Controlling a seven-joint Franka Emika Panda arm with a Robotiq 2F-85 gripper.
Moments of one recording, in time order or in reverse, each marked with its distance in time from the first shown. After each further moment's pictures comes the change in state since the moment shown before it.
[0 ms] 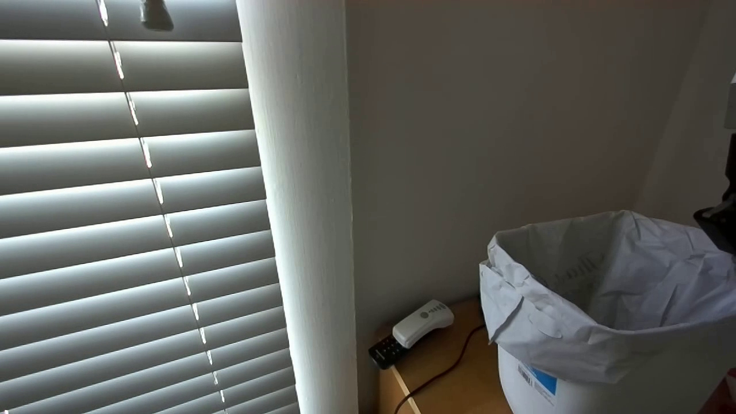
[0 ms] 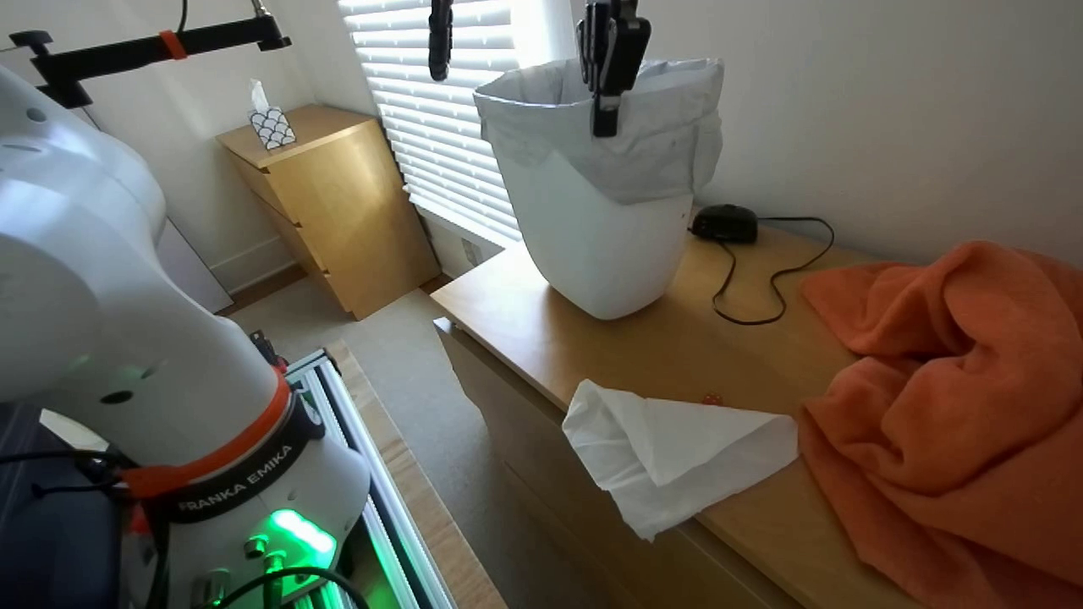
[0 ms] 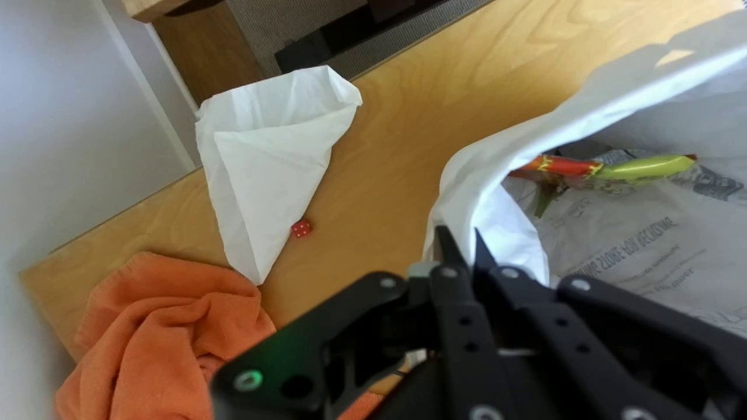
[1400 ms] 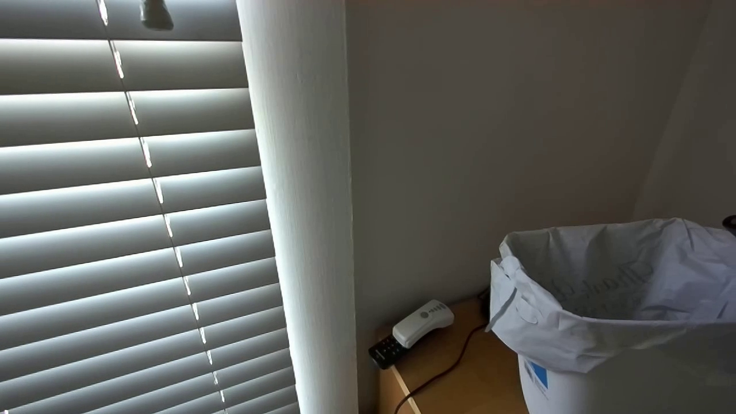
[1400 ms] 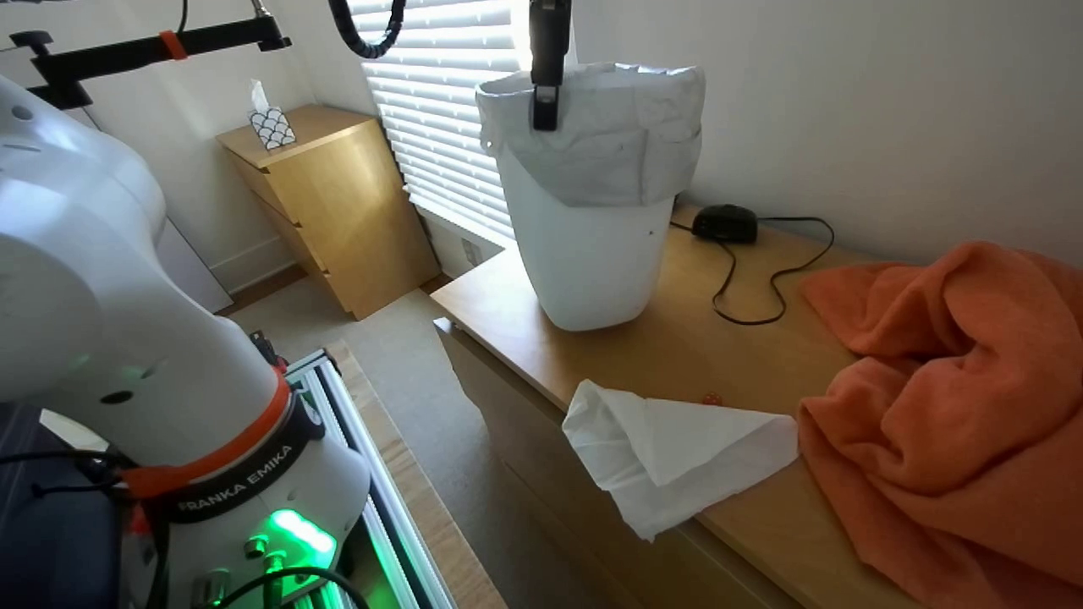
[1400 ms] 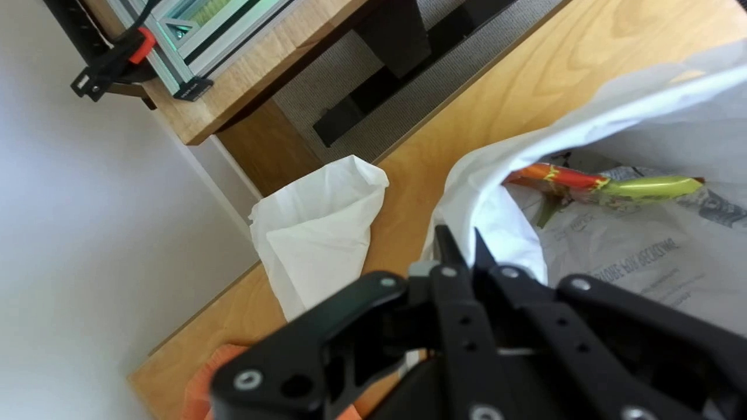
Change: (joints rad) arm 0.000 -0.083 0.062 -0.029 0.000 -0.152 0.269
